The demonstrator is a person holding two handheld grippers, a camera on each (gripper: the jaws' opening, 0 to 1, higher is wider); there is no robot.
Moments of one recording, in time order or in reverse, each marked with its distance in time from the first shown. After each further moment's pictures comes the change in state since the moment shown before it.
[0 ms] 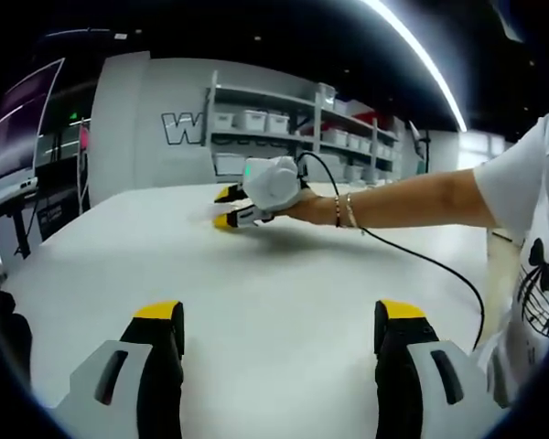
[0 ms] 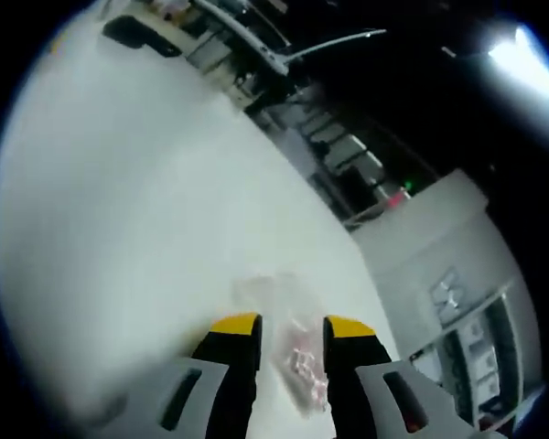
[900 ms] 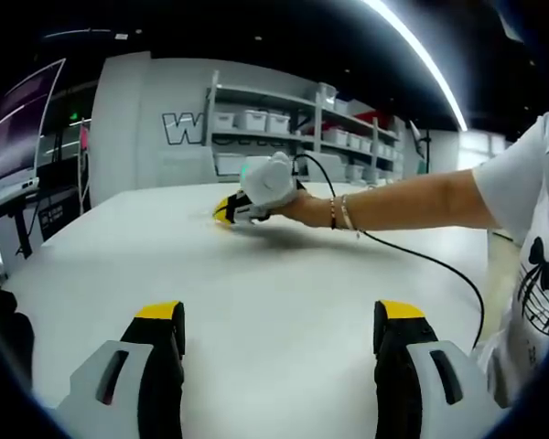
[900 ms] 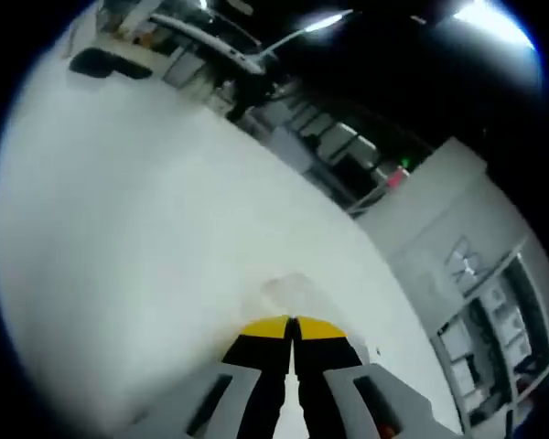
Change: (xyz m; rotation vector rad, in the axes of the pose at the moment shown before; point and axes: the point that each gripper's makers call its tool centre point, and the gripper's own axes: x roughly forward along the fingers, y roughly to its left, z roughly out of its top) left arm -0.005 0.001 -0.001 -0.002 -0.004 0.008; right arm 0.004 -0.003 -0.007 0.248 -0.004 0.022
